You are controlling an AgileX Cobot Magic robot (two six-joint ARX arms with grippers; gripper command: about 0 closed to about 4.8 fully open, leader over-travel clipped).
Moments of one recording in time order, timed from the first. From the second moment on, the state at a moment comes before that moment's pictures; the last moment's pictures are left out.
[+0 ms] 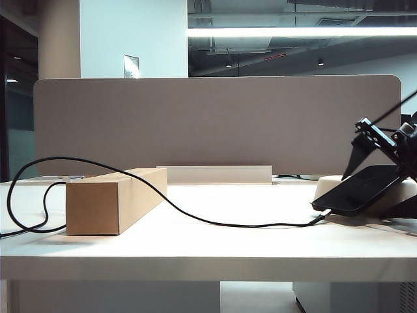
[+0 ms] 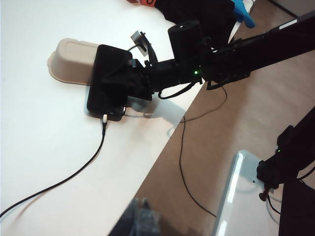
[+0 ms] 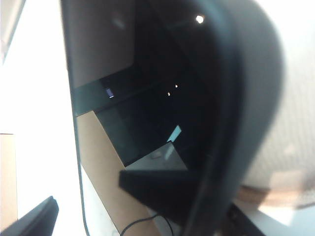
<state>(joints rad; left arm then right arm) -0.35 1.17 1.25 -0.68 0.82 0.12 -0.03 1.70 0.74 0.28 -0.34 0.78</state>
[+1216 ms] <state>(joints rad) -0.35 1.04 1.25 -0.79 0.48 0.23 -0.32 1.01 0.72 -0.29 -0.49 0.24</state>
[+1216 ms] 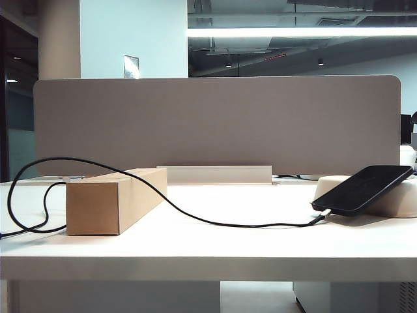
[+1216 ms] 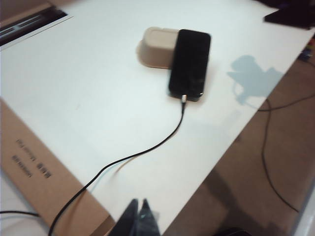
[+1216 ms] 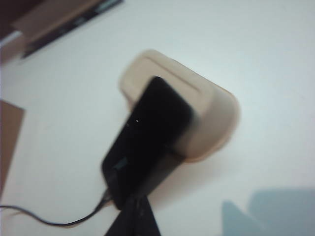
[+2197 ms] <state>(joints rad) -0.32 0.45 0.77 -0.65 0.17 0.18 0.03 0.37 0.56 -0.44 -0.48 0.11</state>
